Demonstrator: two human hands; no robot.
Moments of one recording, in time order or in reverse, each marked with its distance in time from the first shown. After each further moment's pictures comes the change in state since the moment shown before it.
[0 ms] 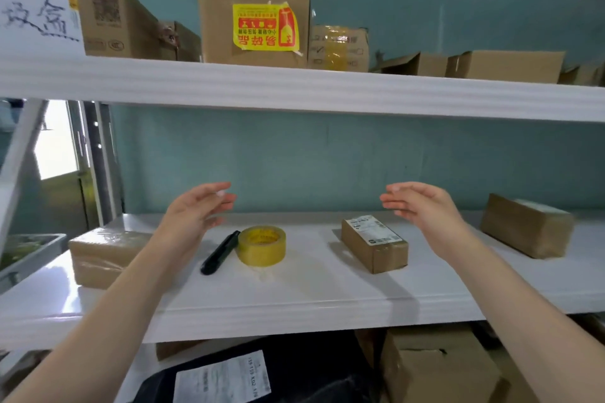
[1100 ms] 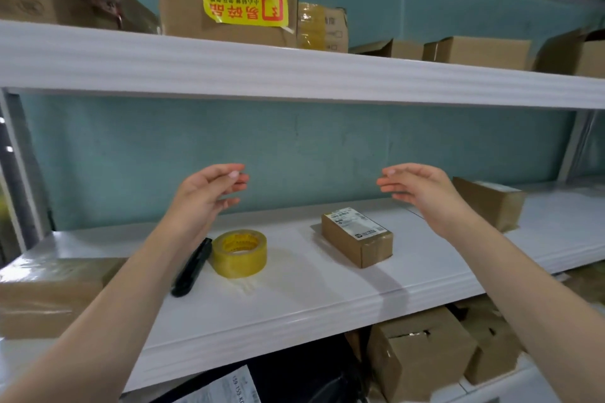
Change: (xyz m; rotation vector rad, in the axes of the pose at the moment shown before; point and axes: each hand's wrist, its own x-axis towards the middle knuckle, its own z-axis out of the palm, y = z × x) left_hand 0.062 -0.015 0.031 -0.119 -0.241 0.038; right_hand 0.016 -0.008 0.002 -0.111 0.124 -0.008
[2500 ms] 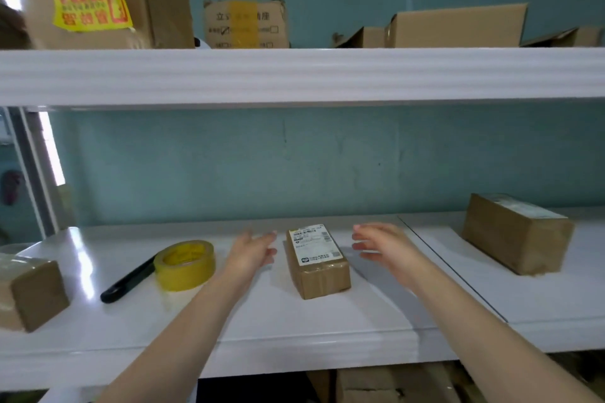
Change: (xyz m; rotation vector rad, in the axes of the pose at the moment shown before) left_hand 0.022 -0.127 0.168 0.164 0.388 -0.447; right_hand 0.088 0.132 -0.065 0.120 -0.285 0.299
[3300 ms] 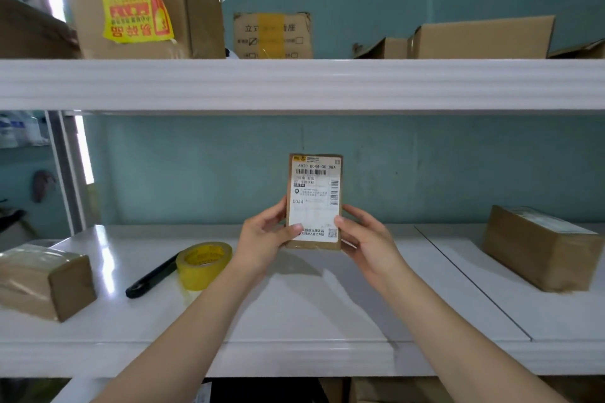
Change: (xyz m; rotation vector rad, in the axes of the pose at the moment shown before) left_hand -0.031 0.036 -0.008 -0.154 -0.232 0.396; right_hand -0.013 -0.017 0.061 0.420 -0.145 -0.143
